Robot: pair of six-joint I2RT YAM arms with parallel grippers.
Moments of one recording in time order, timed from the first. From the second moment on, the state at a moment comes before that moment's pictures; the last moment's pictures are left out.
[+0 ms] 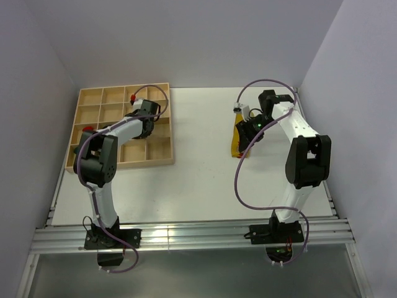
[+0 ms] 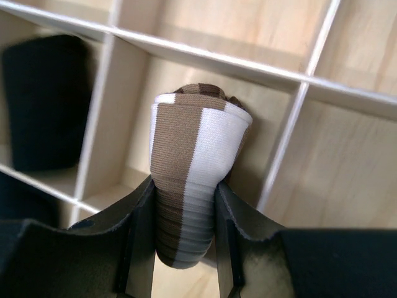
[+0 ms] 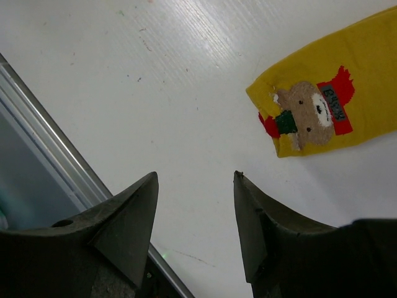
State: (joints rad) left arm -0.33 1.96 1.36 -0.41 -0.64 -0.42; right arm 0.06 1.83 1.52 -1.19 -0.62 -0.63
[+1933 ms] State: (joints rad) left arm -0.15 1.76 1.31 -0.37 -0.26 -0.46; right arm 0.07 1.74 1.39 -1.00 -0.47 -0.62
